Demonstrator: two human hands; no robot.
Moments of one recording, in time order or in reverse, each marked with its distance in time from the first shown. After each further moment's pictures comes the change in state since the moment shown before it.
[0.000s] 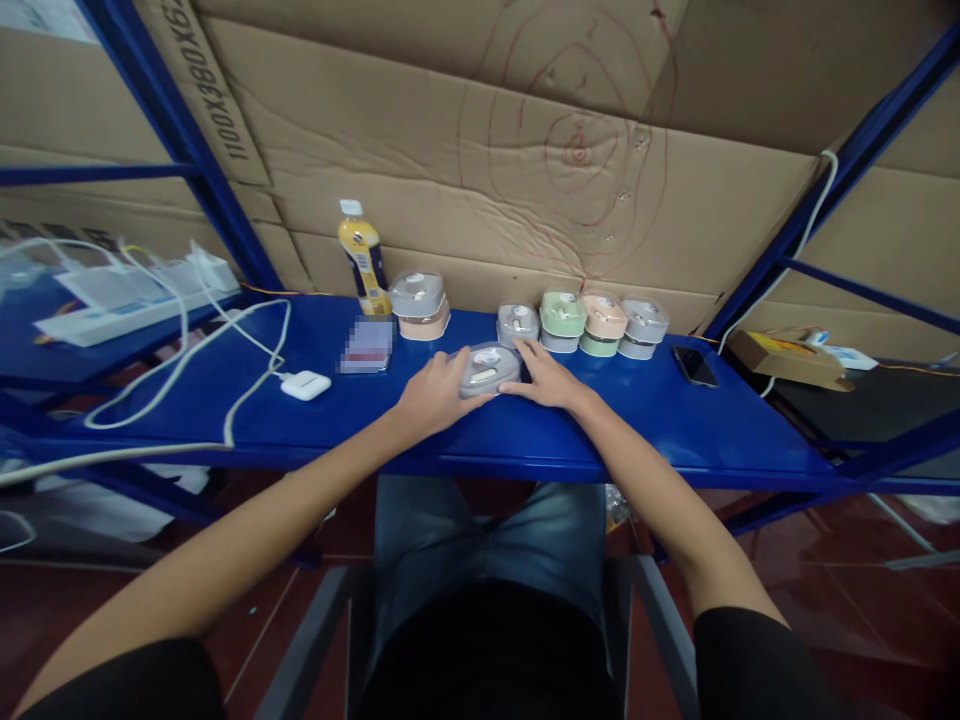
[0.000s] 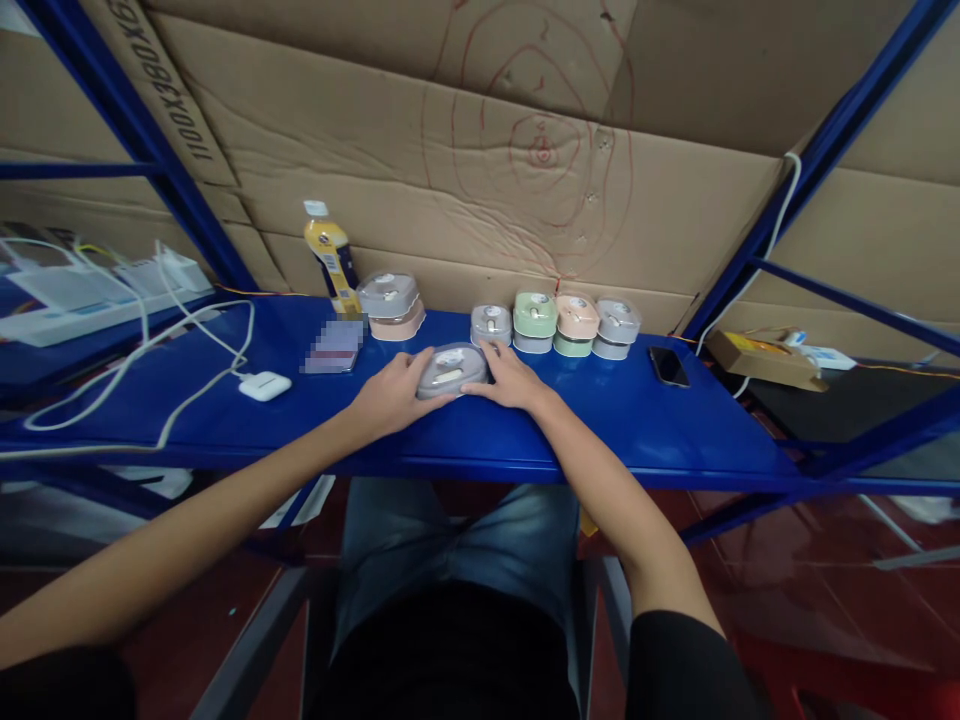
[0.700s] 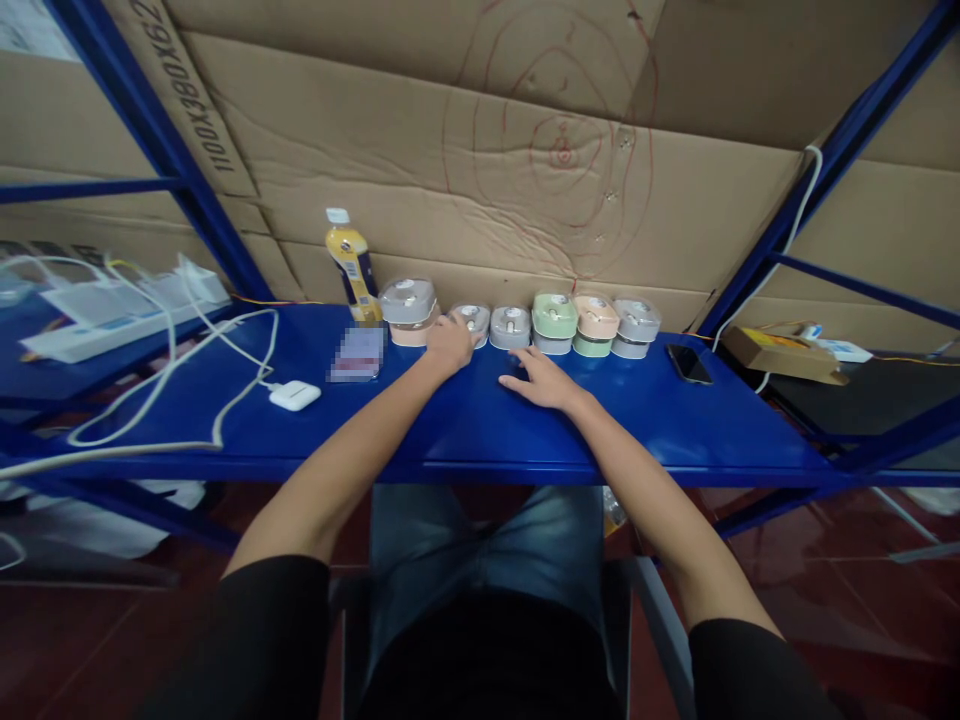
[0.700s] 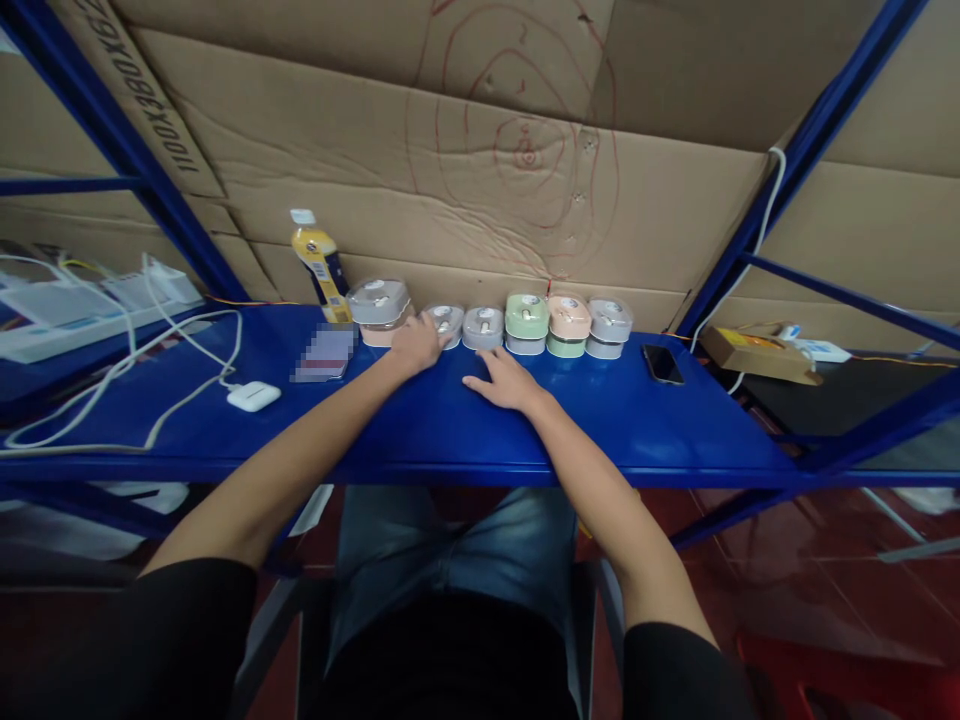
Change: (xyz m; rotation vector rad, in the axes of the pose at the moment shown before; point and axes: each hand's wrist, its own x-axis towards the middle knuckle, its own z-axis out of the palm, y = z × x) left_hand 0.122 0.025 0.008 0.344 -0.143 -0.349; right_hand -0.002 -0.003 0.002 -0.063 0.025 0.097
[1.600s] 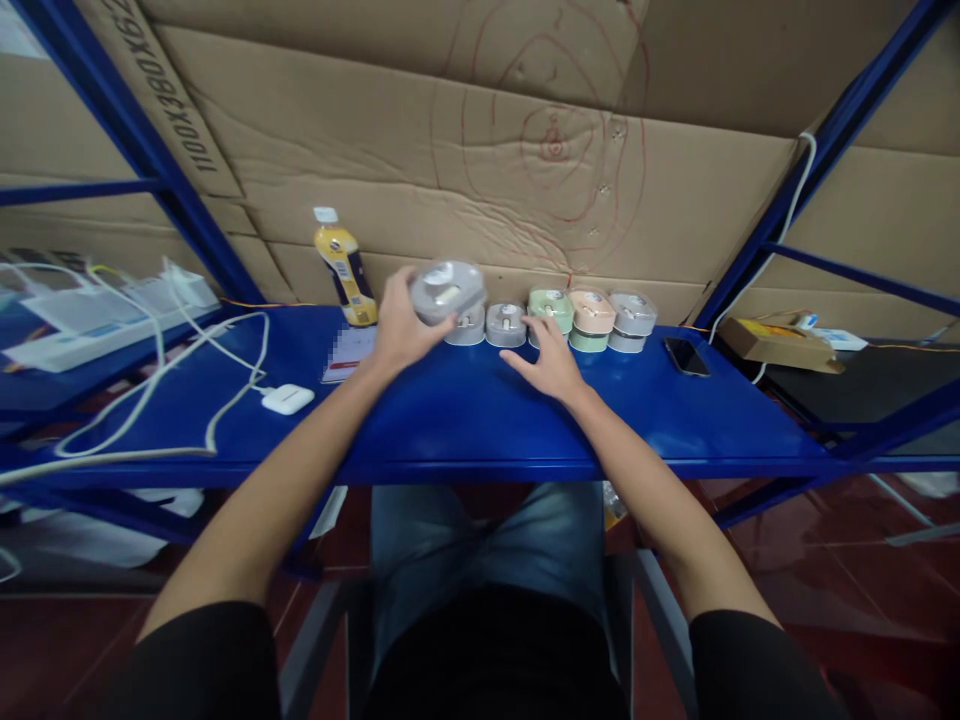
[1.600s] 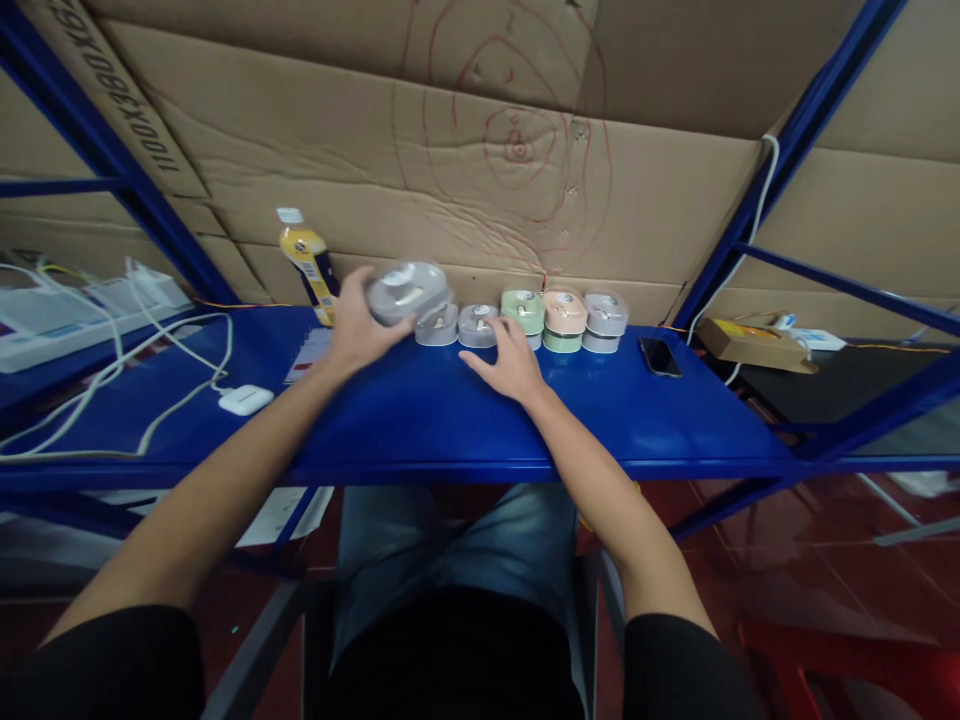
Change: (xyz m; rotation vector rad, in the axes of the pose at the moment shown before) left_hand 0.000 -0.076 -0.013 -0.703 0.607 0.339; right_hand -0.004 -0.010 -0.016 0.007 0.423 -0.053
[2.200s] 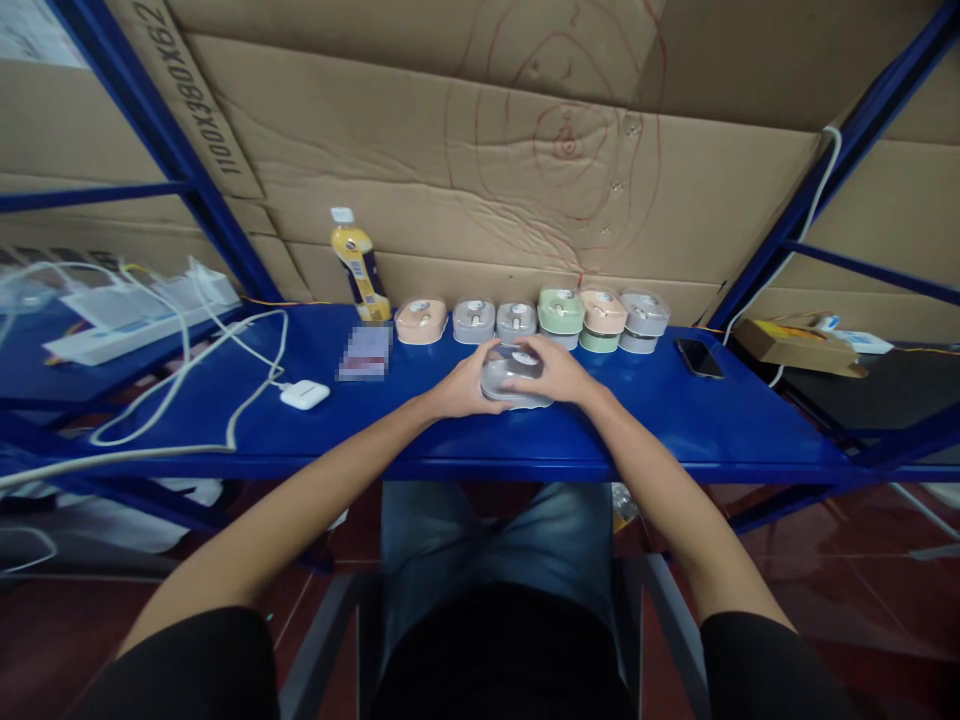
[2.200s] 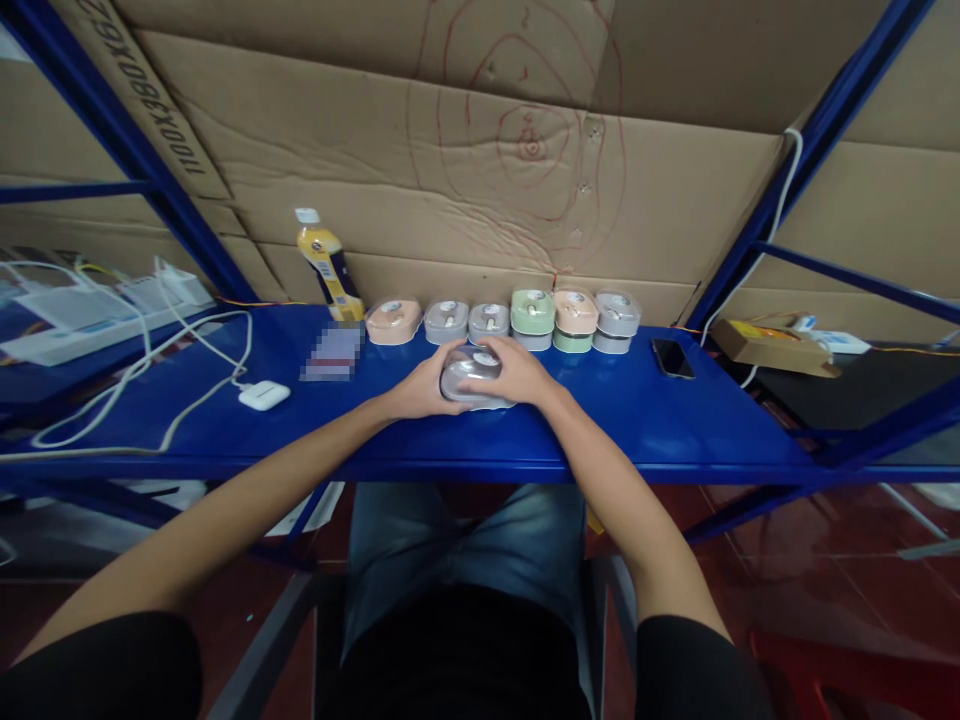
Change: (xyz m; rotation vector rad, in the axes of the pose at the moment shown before) left_hand -0.074 0.031 0.032 -0.260 -0.649 0.084; right_hand -0.001 -0.009 -0.011 0.120 -0.279 -0.044
